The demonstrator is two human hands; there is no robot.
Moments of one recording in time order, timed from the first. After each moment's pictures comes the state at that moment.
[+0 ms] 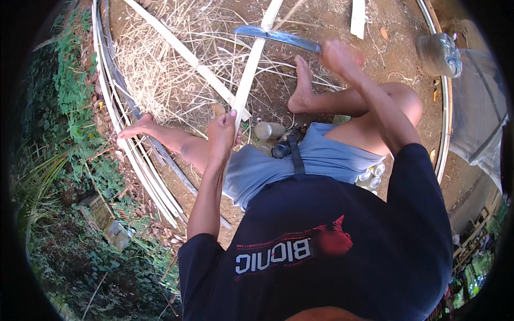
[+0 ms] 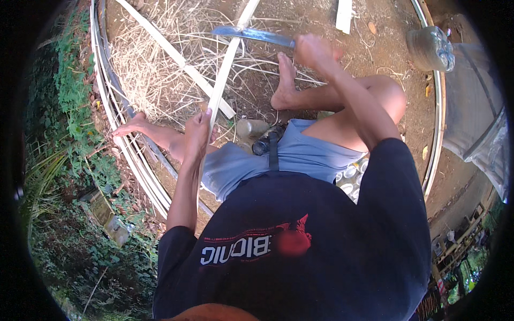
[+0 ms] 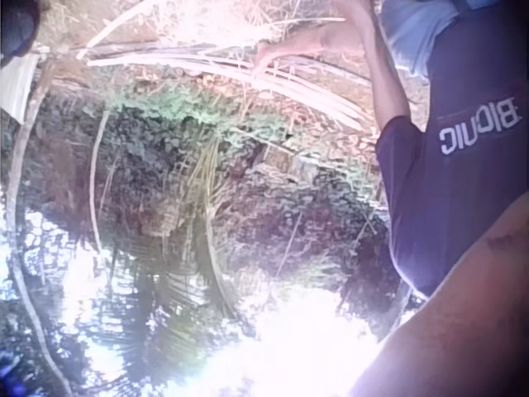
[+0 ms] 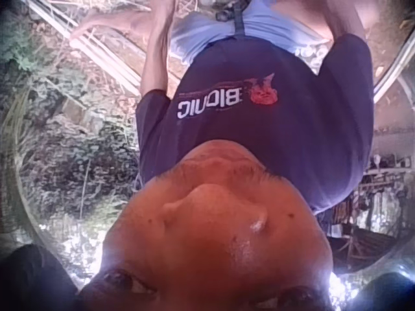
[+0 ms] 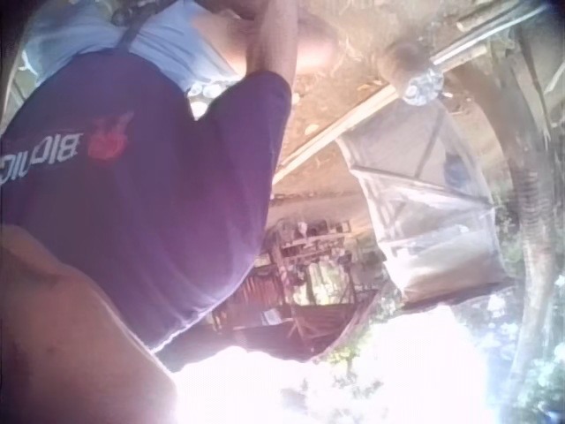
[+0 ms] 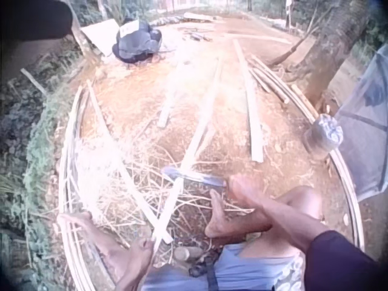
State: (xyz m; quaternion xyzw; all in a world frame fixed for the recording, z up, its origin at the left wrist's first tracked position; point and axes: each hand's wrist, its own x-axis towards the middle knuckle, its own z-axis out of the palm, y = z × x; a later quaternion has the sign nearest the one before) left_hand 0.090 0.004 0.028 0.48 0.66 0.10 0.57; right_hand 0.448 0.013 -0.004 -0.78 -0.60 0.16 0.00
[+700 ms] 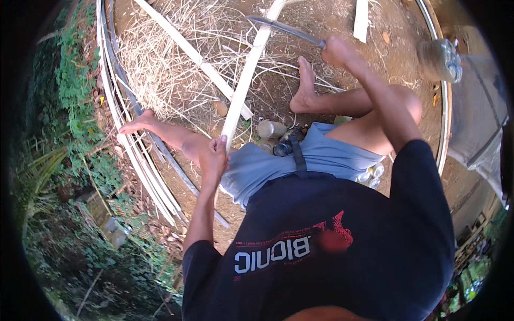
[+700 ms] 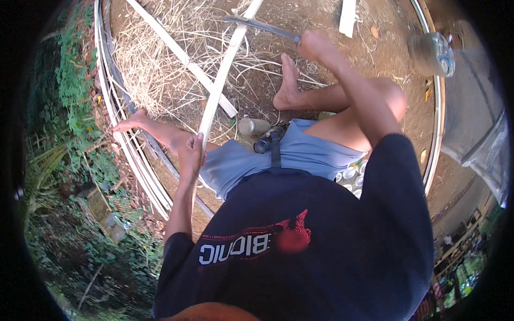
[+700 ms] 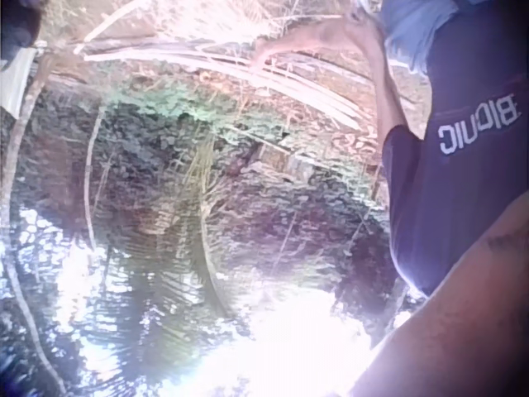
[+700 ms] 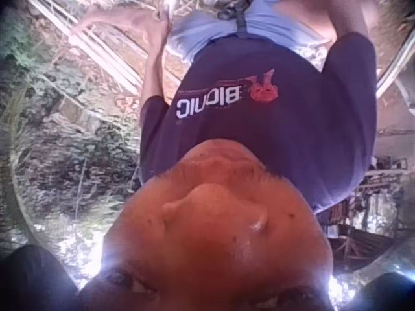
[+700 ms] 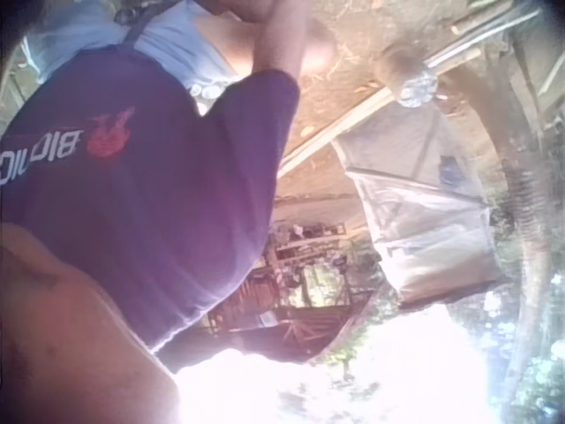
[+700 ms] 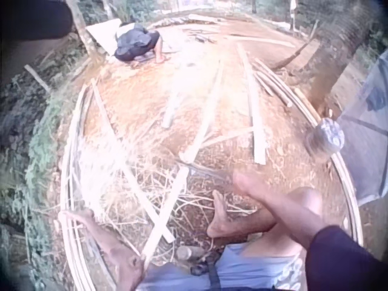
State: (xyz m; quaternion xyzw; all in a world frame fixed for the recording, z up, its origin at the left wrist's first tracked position) left_hand 0.034 -0.037 0.053 0.46 0.71 0.06 0.53; right_hand 0.471 0.030 -0.040 -0.79 -0.55 0.27 0.02
